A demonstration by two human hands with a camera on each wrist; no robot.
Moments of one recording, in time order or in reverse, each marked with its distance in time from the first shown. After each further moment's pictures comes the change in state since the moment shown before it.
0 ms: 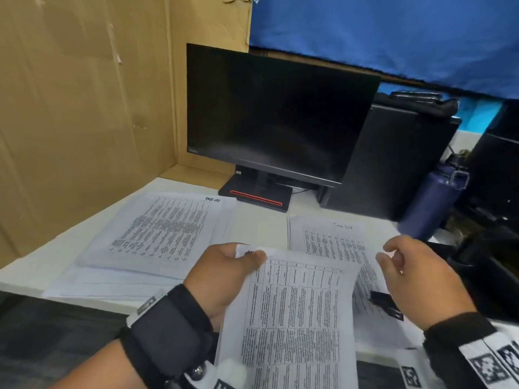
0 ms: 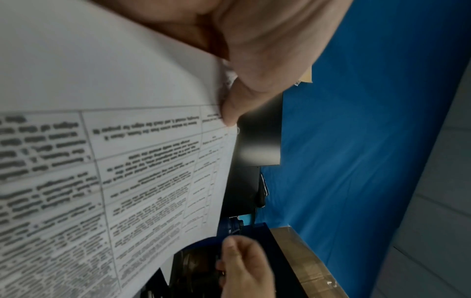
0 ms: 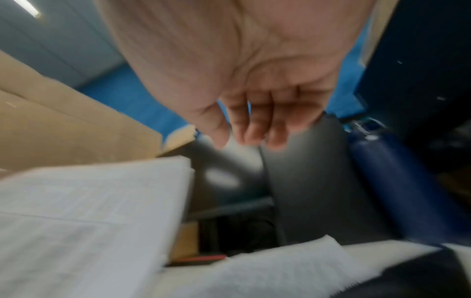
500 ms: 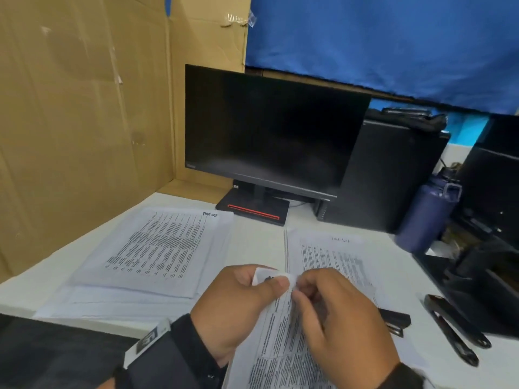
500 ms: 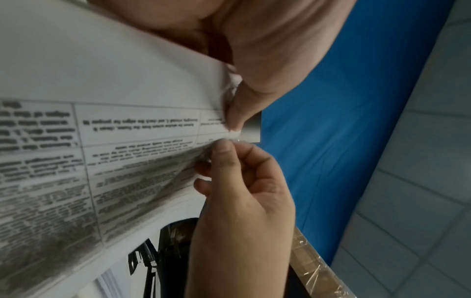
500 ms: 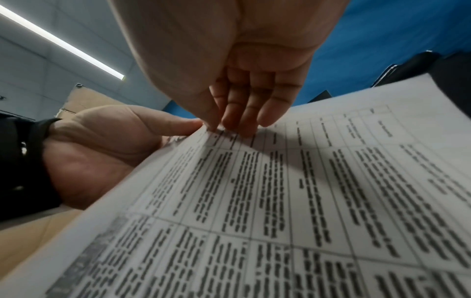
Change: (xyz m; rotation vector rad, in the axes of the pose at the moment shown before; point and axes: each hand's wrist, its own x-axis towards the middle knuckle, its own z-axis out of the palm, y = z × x) left_hand -0.017 -0.001 0.021 -0.017 -0.160 0.138; right_hand -0.055 -0.096 0.019 0.314 0.121 -0.453
